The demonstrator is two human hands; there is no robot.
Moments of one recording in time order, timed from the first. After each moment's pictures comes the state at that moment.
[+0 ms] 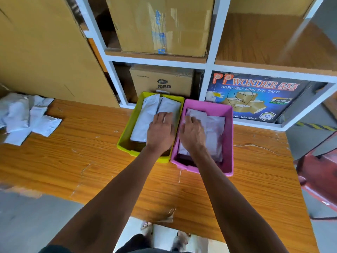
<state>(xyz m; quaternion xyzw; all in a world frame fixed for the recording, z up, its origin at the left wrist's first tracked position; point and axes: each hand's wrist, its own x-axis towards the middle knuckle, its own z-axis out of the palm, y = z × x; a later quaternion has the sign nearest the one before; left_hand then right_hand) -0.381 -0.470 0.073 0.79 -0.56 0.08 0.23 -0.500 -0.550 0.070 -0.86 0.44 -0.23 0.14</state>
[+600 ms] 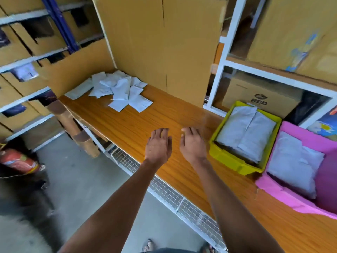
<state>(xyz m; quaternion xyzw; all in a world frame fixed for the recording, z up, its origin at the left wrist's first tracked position) -0.199 -0.149 0.050 0.90 -0.37 0.09 0.21 -0.286 -0.285 0.072 -0.93 0.23 -0.24 0.17</state>
